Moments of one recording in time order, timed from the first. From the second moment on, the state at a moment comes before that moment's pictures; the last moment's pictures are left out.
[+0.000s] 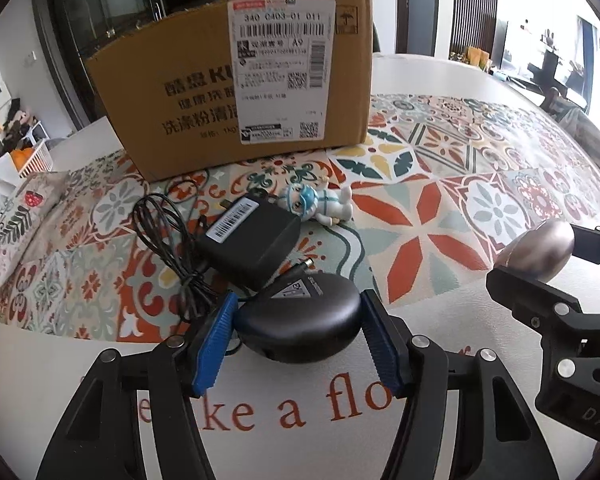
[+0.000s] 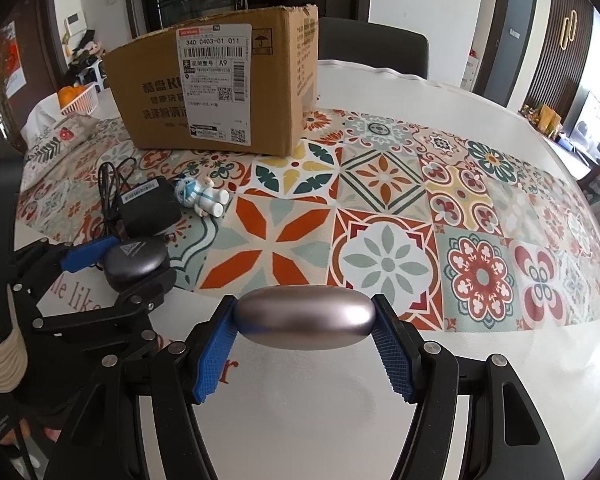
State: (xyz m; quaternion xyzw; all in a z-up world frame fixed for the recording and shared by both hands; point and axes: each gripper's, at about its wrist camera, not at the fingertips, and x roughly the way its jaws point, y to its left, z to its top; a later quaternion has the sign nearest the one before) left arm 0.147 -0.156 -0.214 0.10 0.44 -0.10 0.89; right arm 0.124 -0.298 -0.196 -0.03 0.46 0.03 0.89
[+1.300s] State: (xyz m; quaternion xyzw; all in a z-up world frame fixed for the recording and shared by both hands) left arm 0.139 -0.095 -0.079 0.06 0.34 -0.10 0.93; right arm 0.115 -0.243 -0.077 -0.03 0.35 0.04 0.94
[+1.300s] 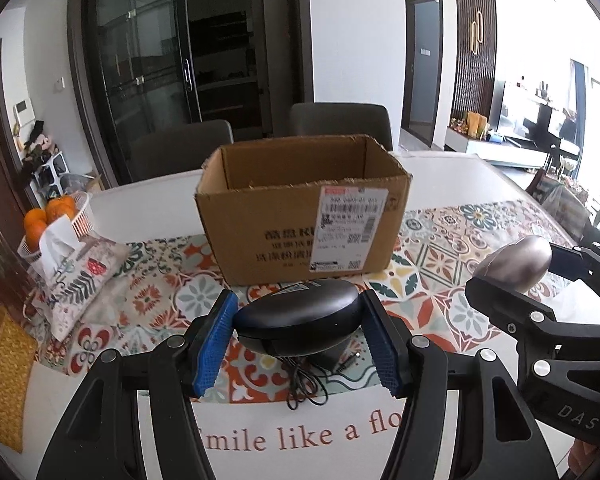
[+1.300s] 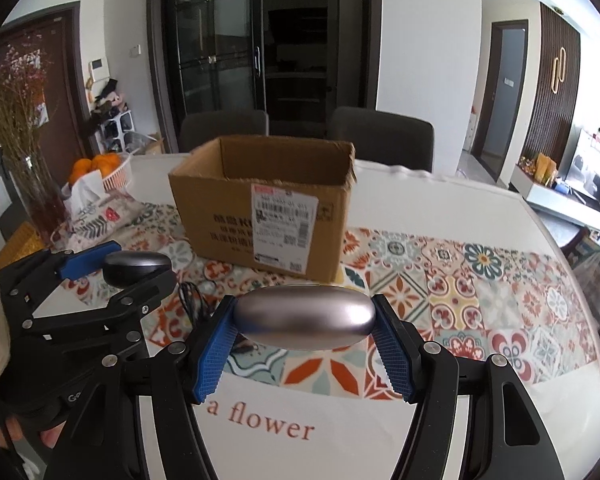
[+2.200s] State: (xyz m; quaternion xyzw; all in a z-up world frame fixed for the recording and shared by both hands) left arm 0.191 -0.059 -0.028 0.03 0.31 -0.11 0.94; right arm 0.159 -0.208 -0.032 -0.03 0.29 0.05 0.96
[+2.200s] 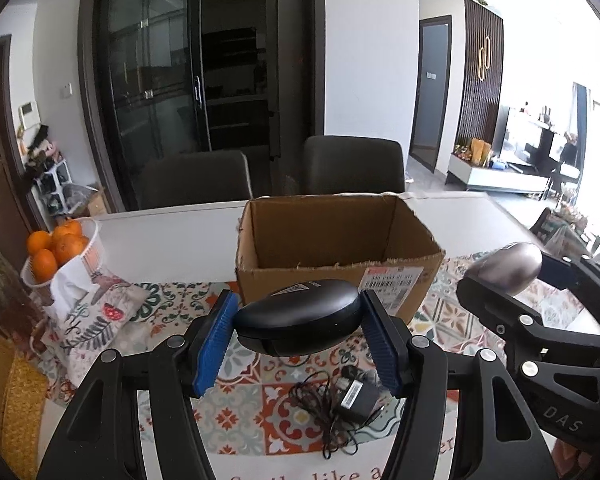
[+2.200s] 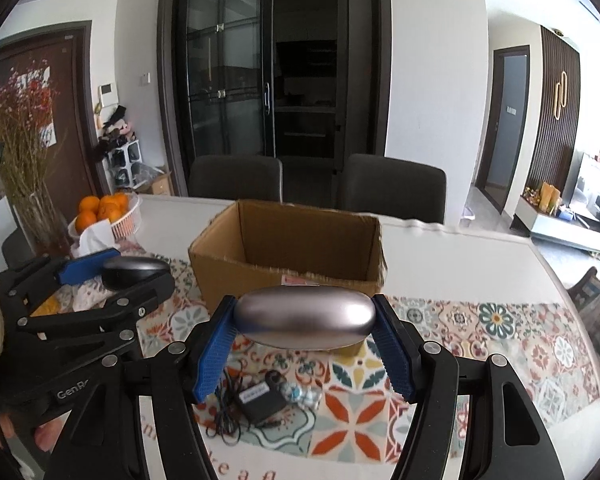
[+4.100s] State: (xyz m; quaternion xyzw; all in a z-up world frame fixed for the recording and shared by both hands) left arm 0.323 -0.086 -0.059 0.10 0.36 -0.09 0.92; right arm 0.304 -0.220 -0.067 -0.07 0.35 0.01 0.93
